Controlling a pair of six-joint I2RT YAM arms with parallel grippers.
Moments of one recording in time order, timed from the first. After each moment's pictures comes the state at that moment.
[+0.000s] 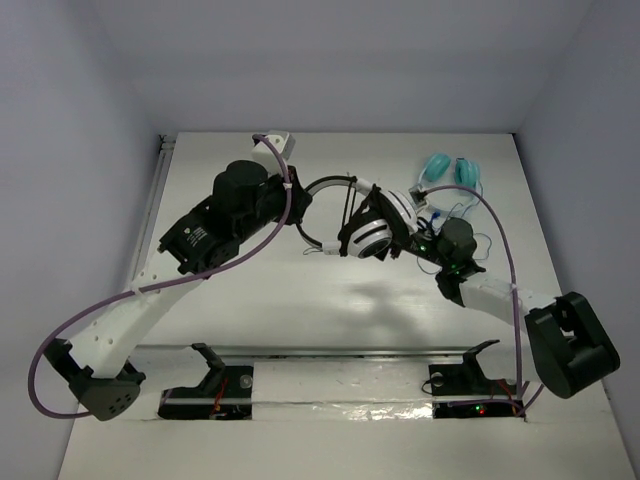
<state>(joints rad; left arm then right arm) -0.76 1.14 1.38 -0.58 -0.13 -0.39 0.41 1.26 0.48 0.87 -0.63 0.74</state>
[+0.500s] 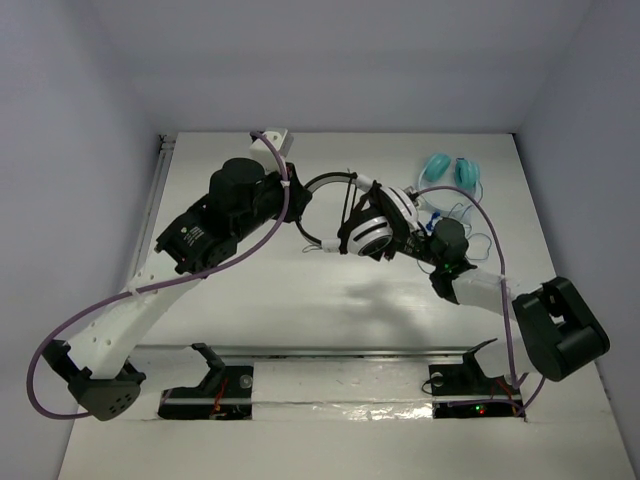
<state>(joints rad) -0.75 1.14 1.41 -0.59 -0.12 -0.39 0.44 1.37 0.48 0.95 -0.69 0.78</state>
